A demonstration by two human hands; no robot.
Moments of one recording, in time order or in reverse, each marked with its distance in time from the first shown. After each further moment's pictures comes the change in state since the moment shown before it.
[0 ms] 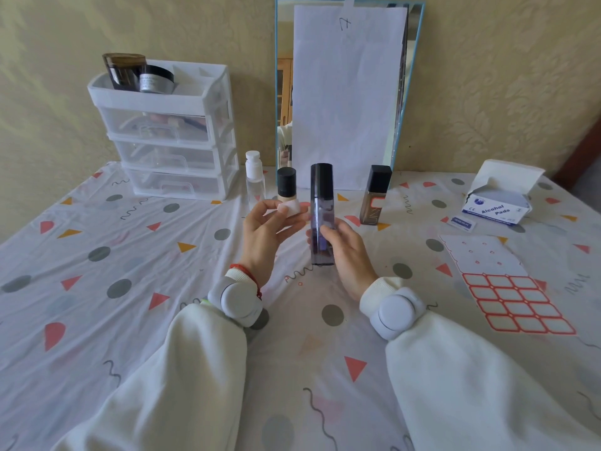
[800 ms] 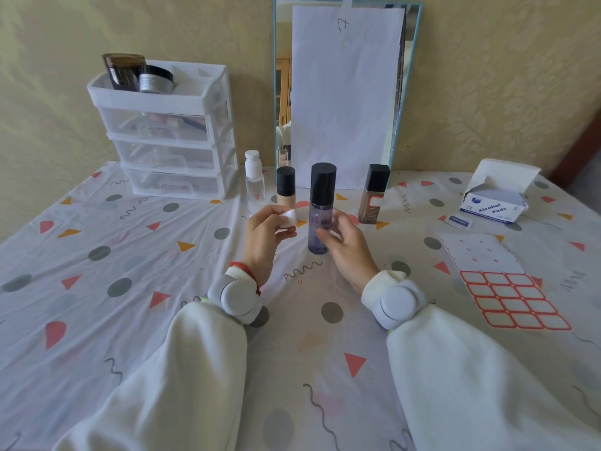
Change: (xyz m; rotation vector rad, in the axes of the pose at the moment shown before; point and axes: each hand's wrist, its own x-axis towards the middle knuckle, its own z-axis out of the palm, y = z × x) left_hand 0.004 -0.003 -0.003 0.183 0.073 -0.101; right_hand 0.012 0.004 -0.005 -0.179 -0.004 -0.104
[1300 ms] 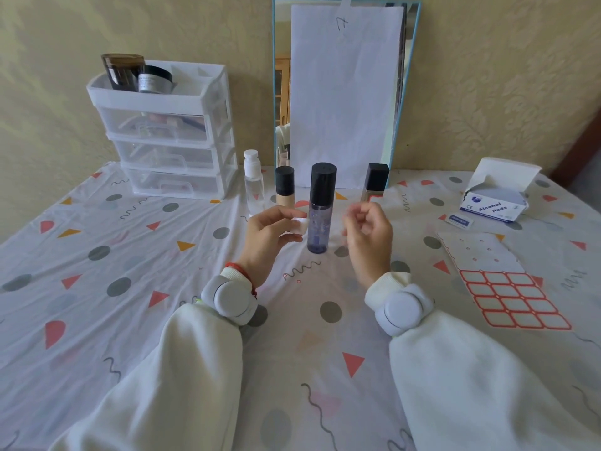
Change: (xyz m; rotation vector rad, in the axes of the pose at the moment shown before) left_hand -0.007 0.004 0.000 -0.020 -0.154 0.024; right_hand -0.008 -0.013 -0.012 0.088 0.396 -0.125
